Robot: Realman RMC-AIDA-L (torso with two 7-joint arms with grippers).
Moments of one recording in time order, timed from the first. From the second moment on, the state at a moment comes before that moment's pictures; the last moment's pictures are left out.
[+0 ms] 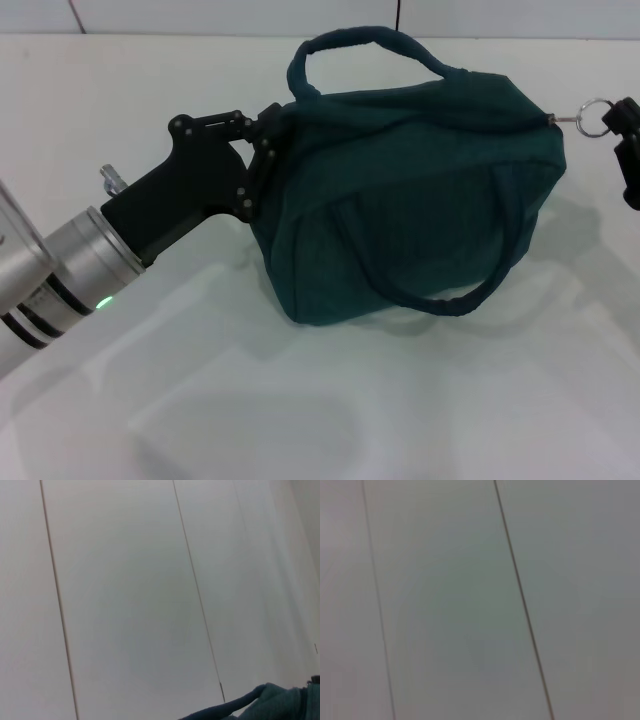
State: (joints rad) left arm -0.43 -2.09 1.36 0.24 0.78 1.48 -0.40; right arm 0.38 2.02 -1.87 -0.14 0.01 -1.53 0.60
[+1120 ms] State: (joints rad) left arm -0.47 -2.10 1.38 0.24 0.79 1.50 -0.40; right arm 0.44 2.01 -1.88 -0.15 -0.07 -1.27 0.48
